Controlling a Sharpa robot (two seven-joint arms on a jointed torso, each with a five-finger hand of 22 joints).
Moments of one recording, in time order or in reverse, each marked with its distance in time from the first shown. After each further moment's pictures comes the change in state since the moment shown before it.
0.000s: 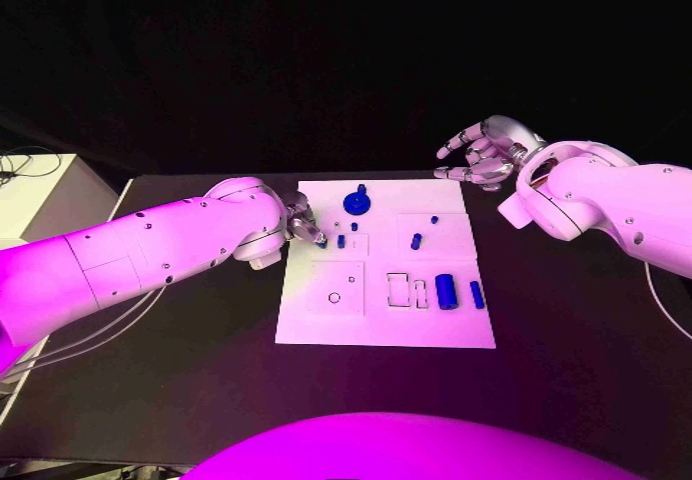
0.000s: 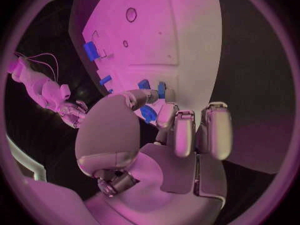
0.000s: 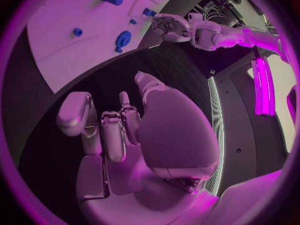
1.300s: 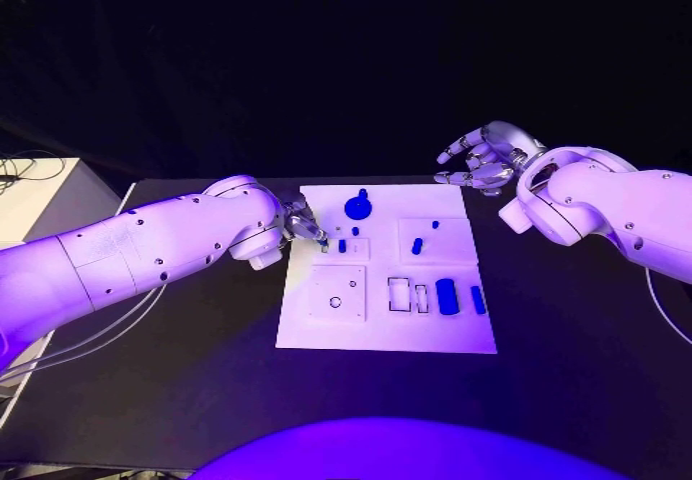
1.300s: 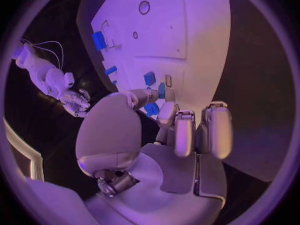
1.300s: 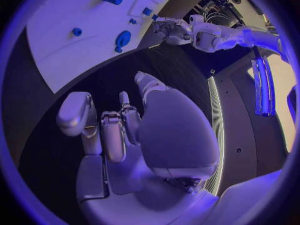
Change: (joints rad) left arm 0.006 -0.017 0.015 0.005 0.084 -0.026 0.015; left_hand 0.017 0.009 -0.034 0.034 -0.011 -0.006 0.005 -0.011 -0.001 -0.023 0.002 -0.023 -0.035 0.000 0.000 0.000 0.000 0.000 -0.004 0.004 -0.008 0.000; right arm 0.000 0.003 0.000 -0.004 0.003 -0.001 0.000; right_hand 0.000 0.000 0.000 0.000 0.000 0.000 0.000 0.000 0.000 0.000 0.000 0.000 0.000 0.000 0.000 0.000 0.000 0.000 0.000 0.000 0.000 0.000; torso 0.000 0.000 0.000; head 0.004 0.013
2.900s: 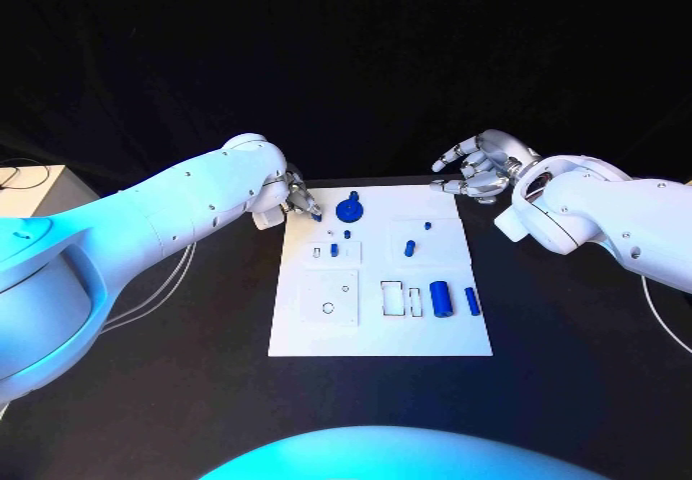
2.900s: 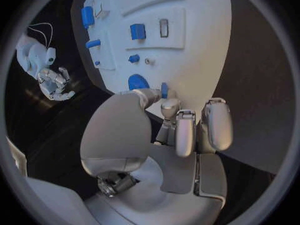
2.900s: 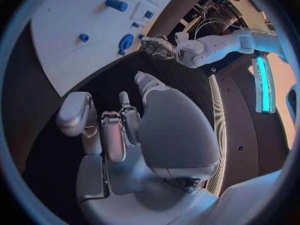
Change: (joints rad) left arm 0.097 0.261 0.041 -0.510 0.023 0.242 0.016; left_hand 0.165 0.052 -0.127 0.087 -0.109 -0.018 0.011 -0.099 0.000 -0.114 0.028 -0.070 -0.123 0.000 0.029 -0.007 0.000 0.000 -0.041 0.019 -0.051 -0.013; right arm 0.001 0.003 0.000 0.021 0.003 -0.002 0.001; right_hand 0.000 0.000 -0.003 0.003 0.000 0.000 0.000 0.000 0.000 0.000 0.000 0.000 0.000 0.000 0.000 0.004 0.000 0.000 0.000 0.000 0.000 0.000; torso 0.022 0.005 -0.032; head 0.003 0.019
